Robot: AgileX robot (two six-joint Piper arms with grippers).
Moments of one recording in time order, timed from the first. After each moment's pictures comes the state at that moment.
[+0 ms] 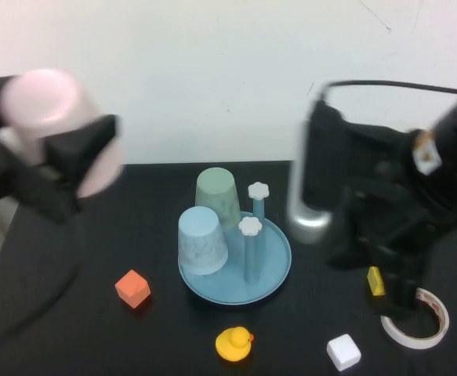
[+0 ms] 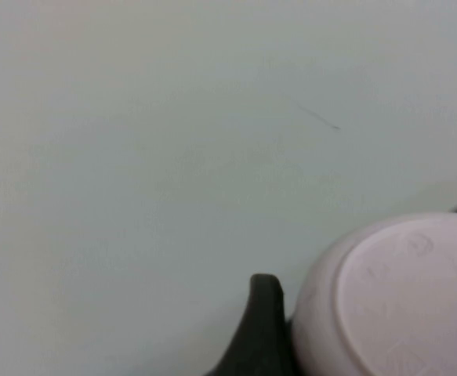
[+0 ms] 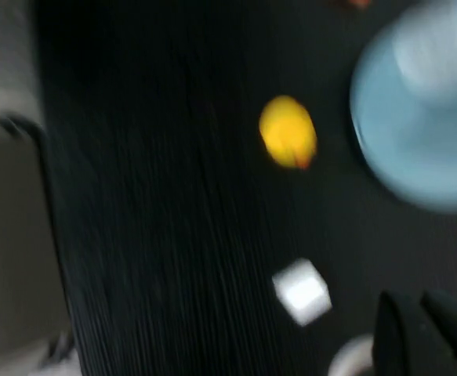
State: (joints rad) right arm 0.71 1.46 -1.38 0.17 1.14 -0.75; left arm -0.14 0.97 -0.78 -1.71 0.50 1.86
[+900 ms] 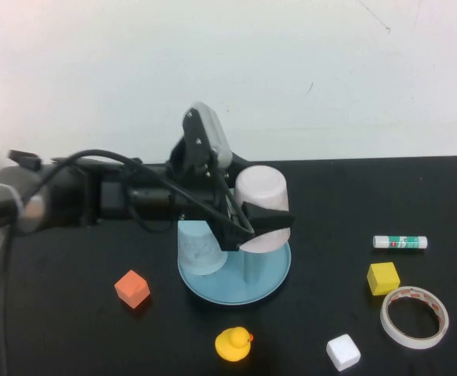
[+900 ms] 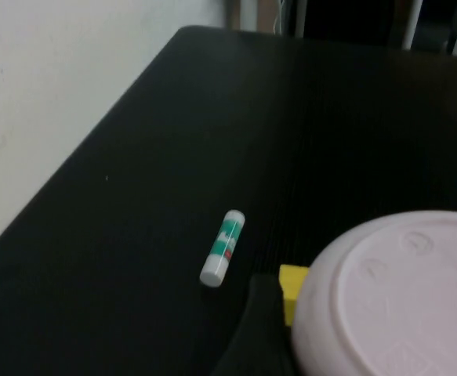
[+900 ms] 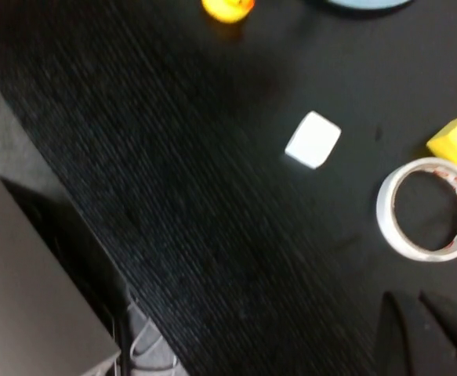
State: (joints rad) right arm 0.70 0.89 -0.84 -0.01 1.05 -0.28; left arm -0.32 1.95 -1.23 -1.68 0.98 2.14
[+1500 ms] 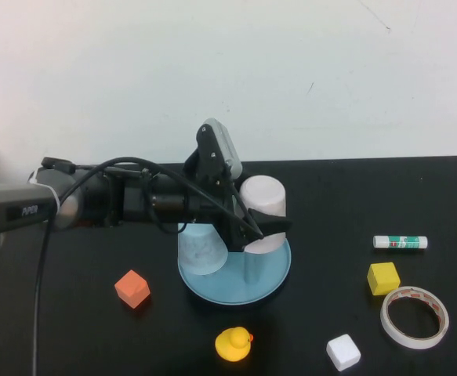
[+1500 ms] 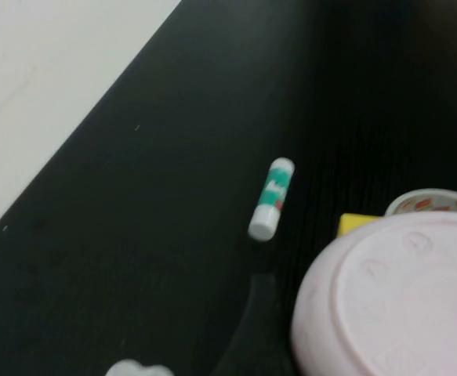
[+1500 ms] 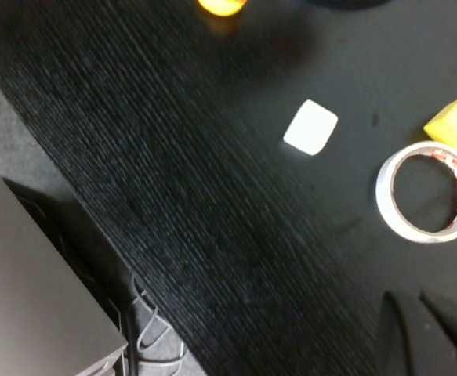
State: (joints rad) right arm 0.70 0.85 -0.84 -0.02 1.09 -0.25; left arm -0.33 2.12 -1.36 -1.68 0.93 2.20
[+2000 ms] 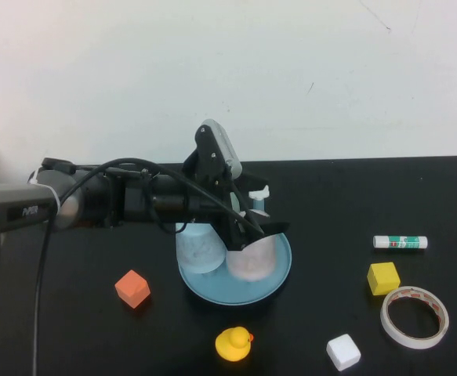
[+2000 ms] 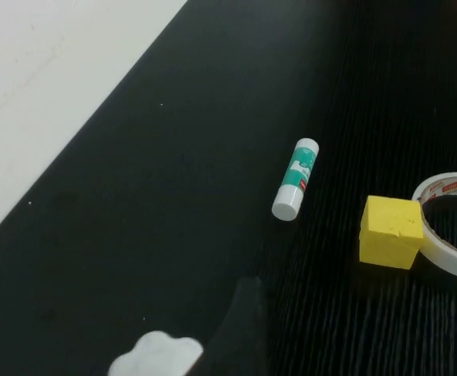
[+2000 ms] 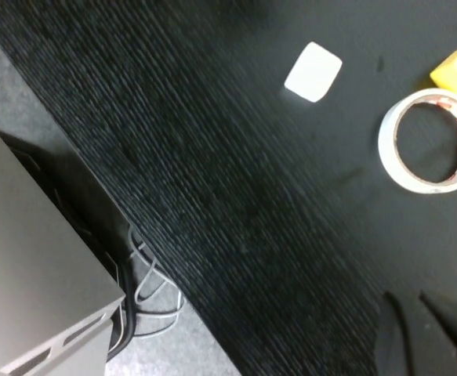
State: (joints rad) right arm 0.70 0.85 -0.84 -0.05 1.17 -0.25; left arm -0.33 2.13 -1.36 -1.69 0.88 2.20
